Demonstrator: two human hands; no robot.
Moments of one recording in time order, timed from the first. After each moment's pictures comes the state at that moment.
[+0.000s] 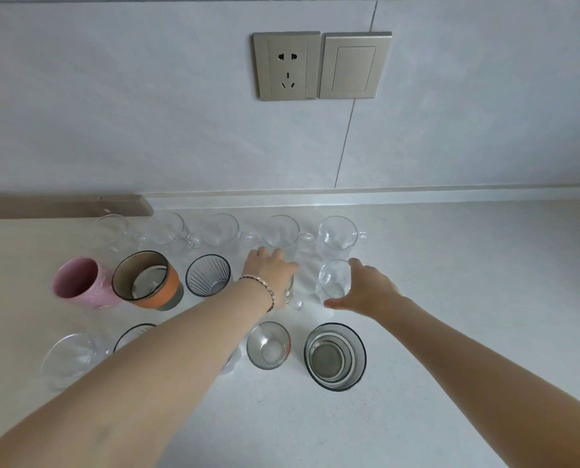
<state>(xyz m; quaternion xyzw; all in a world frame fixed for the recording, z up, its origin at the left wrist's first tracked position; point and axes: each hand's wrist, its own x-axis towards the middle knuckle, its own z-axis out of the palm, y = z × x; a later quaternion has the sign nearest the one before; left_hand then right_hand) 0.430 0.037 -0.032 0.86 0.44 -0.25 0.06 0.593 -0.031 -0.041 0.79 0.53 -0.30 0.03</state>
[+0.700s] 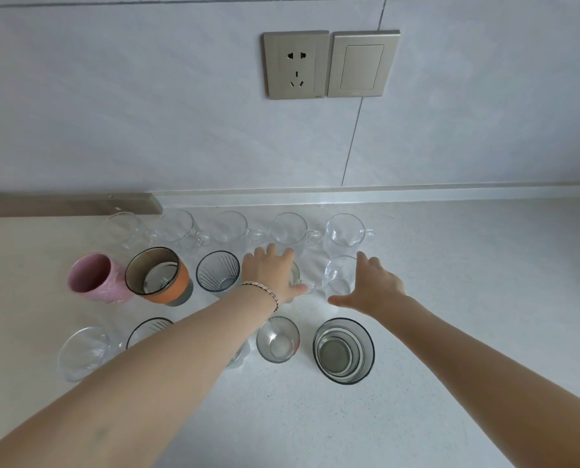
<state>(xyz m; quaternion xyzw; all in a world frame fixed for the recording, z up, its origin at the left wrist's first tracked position) 0.423 0.028 -0.030 0.83 0.53 -0.17 0.10 0.581 -0.035 -0.032 0.80 0.54 -0.25 0.07</state>
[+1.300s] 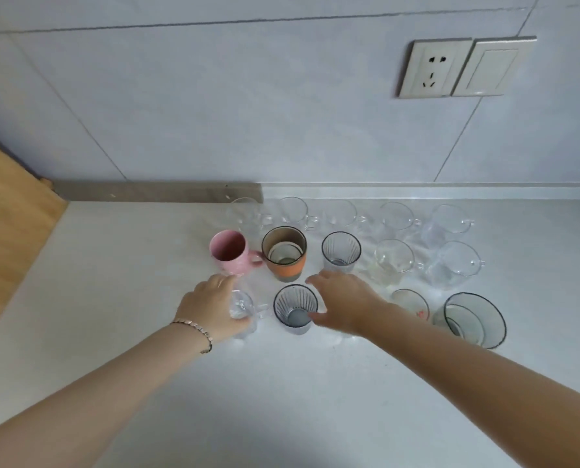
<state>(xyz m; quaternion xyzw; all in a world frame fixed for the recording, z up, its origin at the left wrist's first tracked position) 0.127 -0.020 0.004 0.74 0.63 -0.14 0.18 0.343 -0.049 0.015 0.61 0.76 -0.23 0.06</state>
